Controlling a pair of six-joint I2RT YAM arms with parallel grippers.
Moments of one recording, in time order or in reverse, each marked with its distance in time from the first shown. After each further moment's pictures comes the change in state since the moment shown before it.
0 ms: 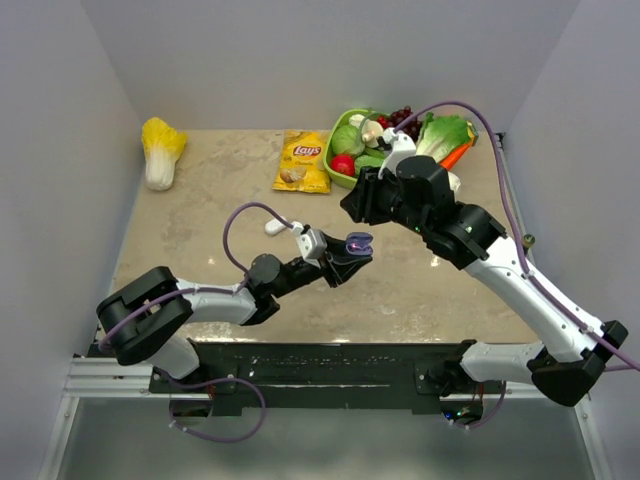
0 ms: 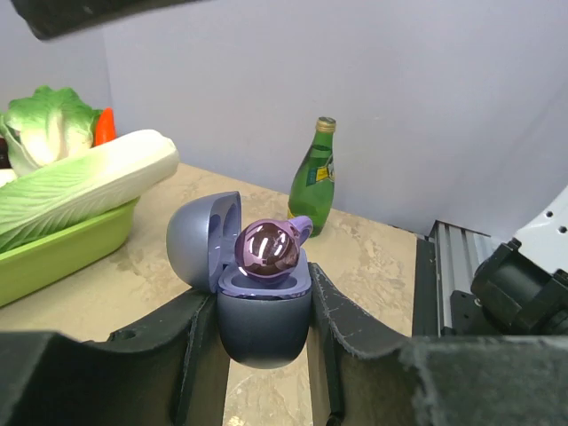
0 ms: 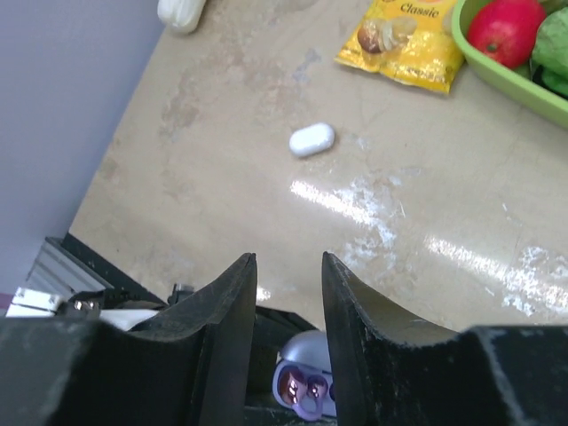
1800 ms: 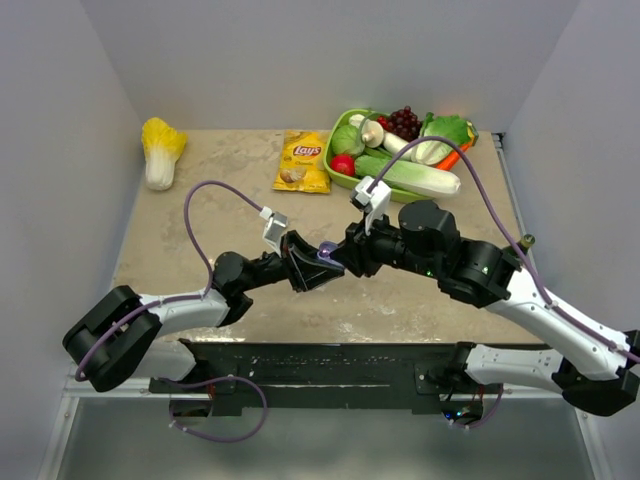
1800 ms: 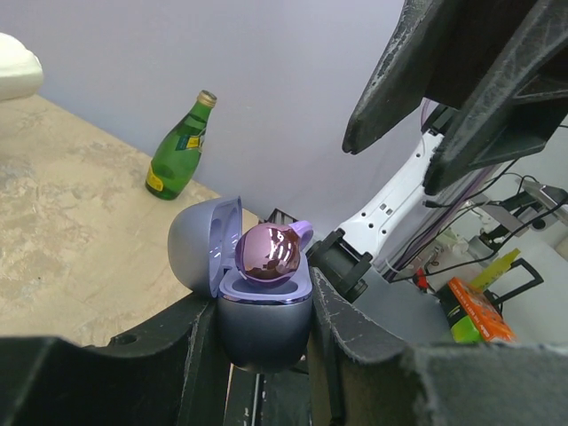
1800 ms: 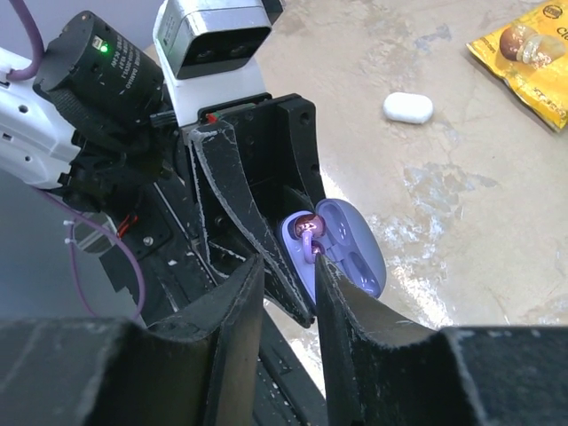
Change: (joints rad) left arm 0.201 -0.198 -0.142 0.000 0.381 -0.578; right arm 0.243 -0.174 -0.135 0.016 -0.105 -0.268
